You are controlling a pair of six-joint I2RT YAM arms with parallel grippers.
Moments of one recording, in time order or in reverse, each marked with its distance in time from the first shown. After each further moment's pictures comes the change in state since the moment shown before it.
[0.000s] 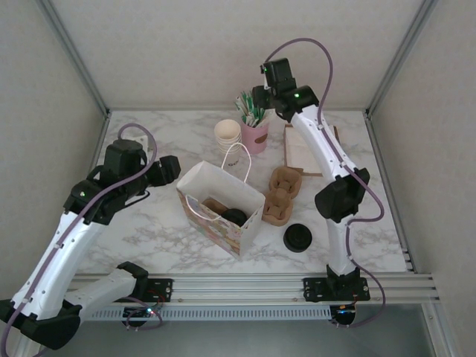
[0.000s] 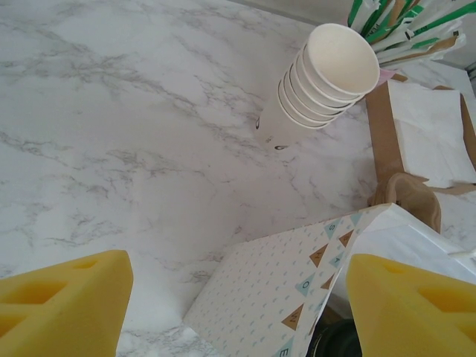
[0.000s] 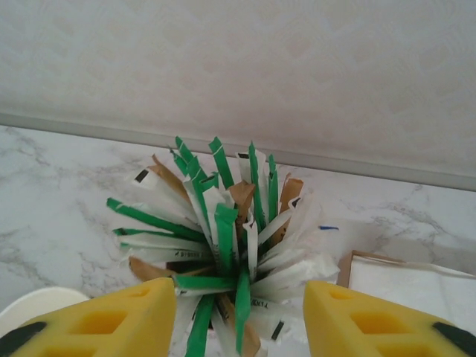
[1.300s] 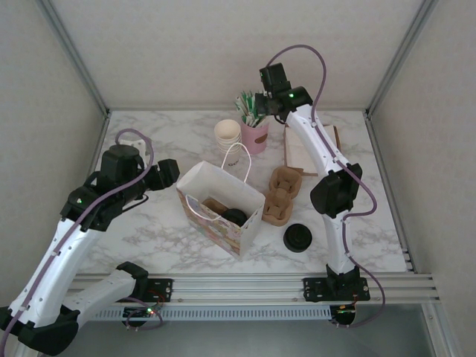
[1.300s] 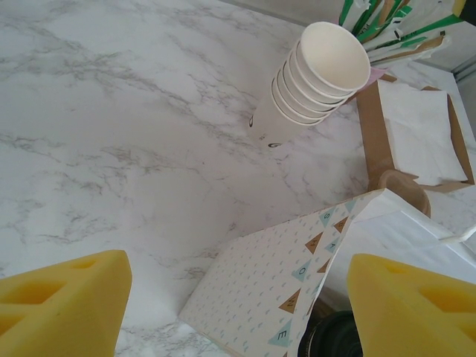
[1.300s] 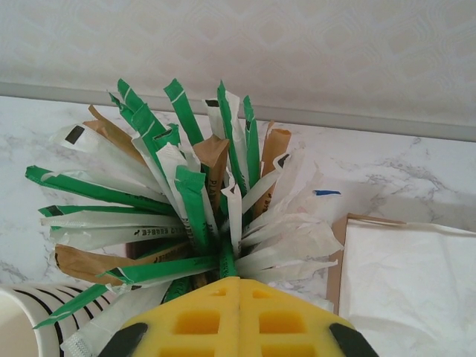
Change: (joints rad) left arm 0.000 -0.047 -0.036 0.011 0.015 -0.011; right arm -0.006 0.066 0.025 -0.083 0.023 0.043
